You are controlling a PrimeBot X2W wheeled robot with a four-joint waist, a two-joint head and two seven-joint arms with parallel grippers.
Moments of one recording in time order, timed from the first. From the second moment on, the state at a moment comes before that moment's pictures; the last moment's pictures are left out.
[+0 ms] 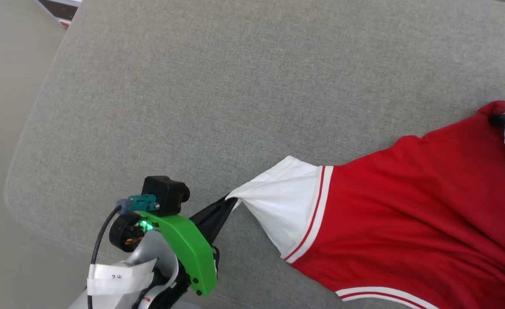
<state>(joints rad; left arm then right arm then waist) -0.22 0.44 -0.56 -0.21 -0.75 0.04 0.32 -0.74 -0.48 0.07 0.35 0.48 0.13 1.09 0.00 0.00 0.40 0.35</state>
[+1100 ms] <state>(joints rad) -0.23 0.60 -0.23 -0.41 -0.69 0.20 0.12 -0.51 -0.56 0.07 0.01 0.69 0.13 0.49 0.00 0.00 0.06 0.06</state>
